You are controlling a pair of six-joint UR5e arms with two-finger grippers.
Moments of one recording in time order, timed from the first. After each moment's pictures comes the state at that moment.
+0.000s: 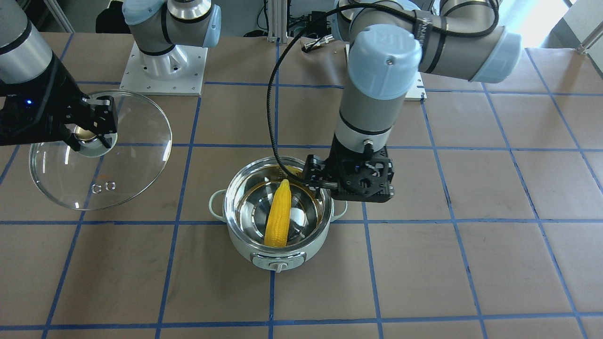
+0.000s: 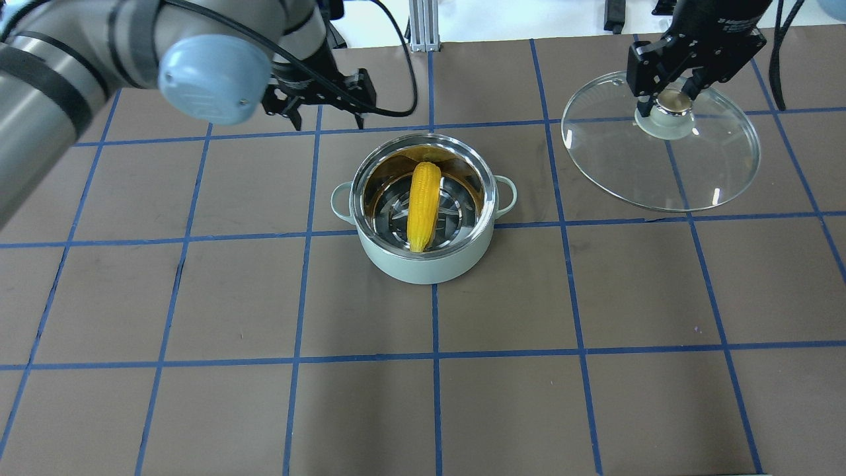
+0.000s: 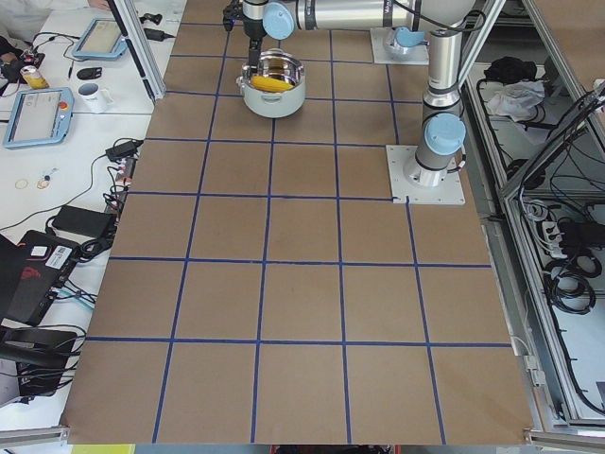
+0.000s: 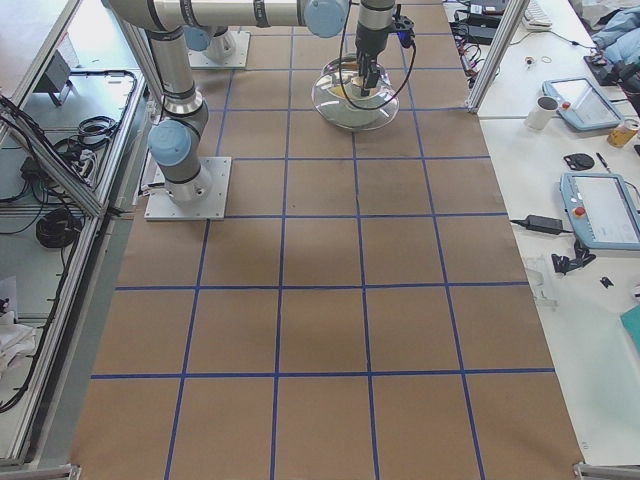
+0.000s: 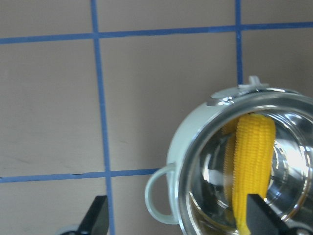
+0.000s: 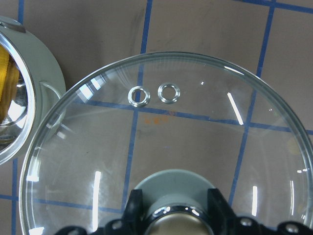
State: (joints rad) left arm -1.75 -1.86 -1.45 -1.31 1.57 -0.14; right arm 1.47 -1.46 1.40 -1.49 -1.58 -0.23
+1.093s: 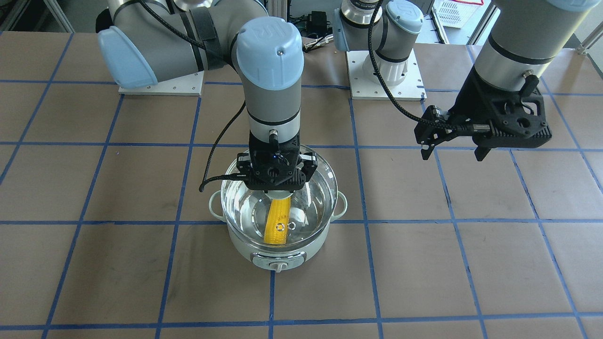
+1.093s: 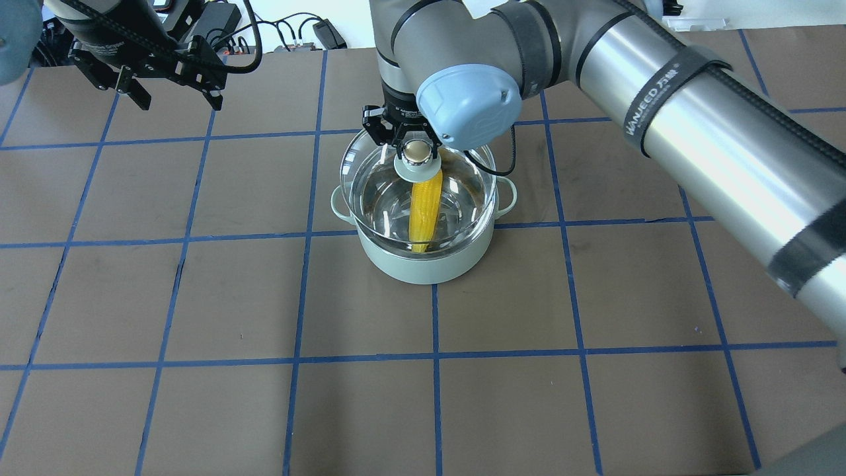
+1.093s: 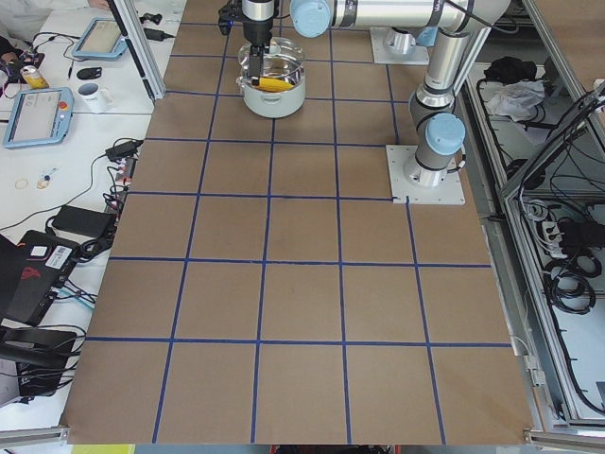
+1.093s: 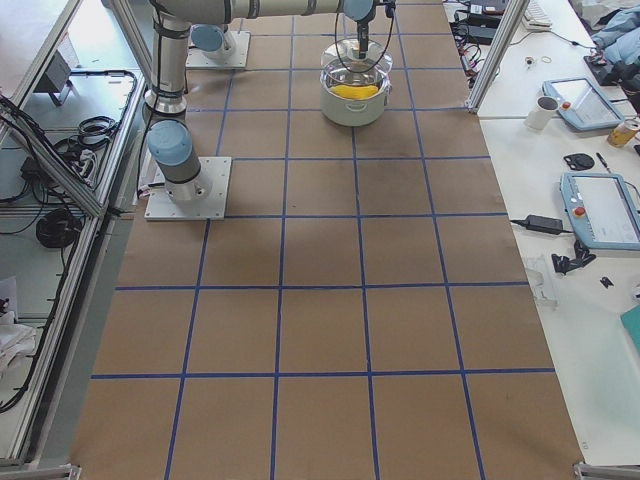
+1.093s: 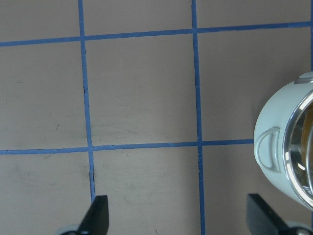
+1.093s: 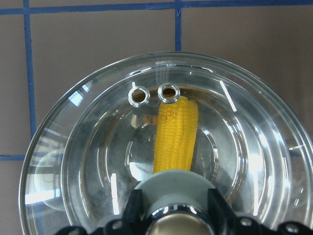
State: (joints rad) left arm -1.48 -1.67 -1.43 -1.50 1.60 0.12; right arm 1.97 -1.17 1.34 -1.84 -1.58 0.41
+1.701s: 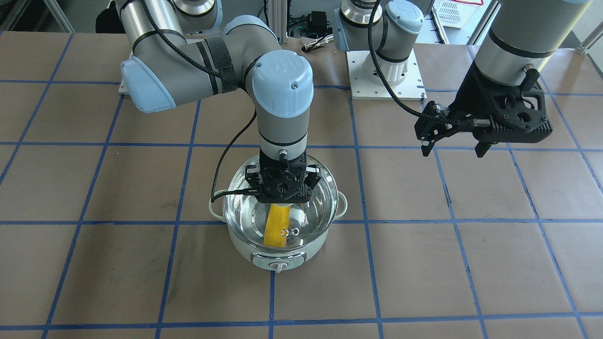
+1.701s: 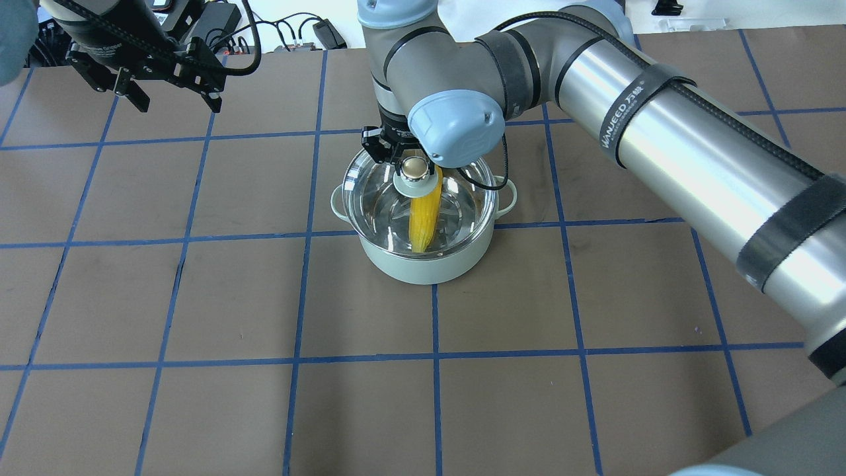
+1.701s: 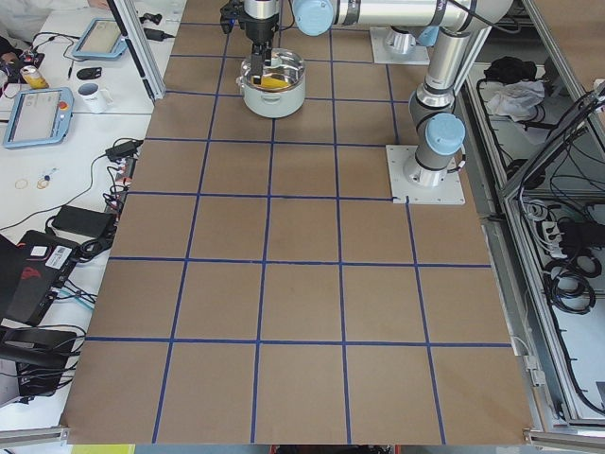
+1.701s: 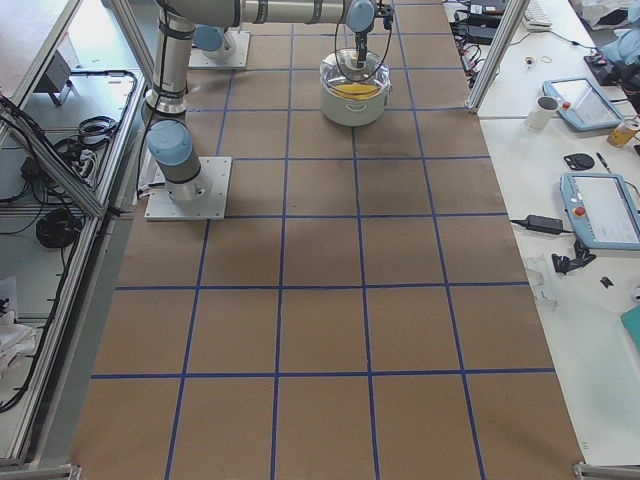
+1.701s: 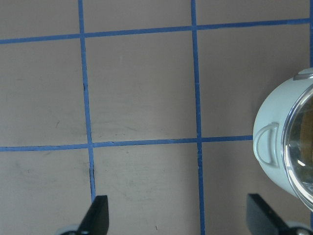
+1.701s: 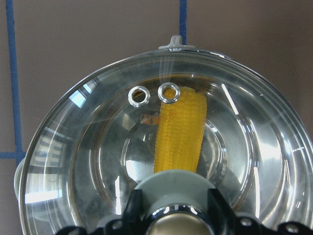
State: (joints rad) left arm -1.48 -1.66 -1.44 -1.51 1.60 0.13; right arm 1.98 -1.13 1.37 -1.87 -1.58 0.41
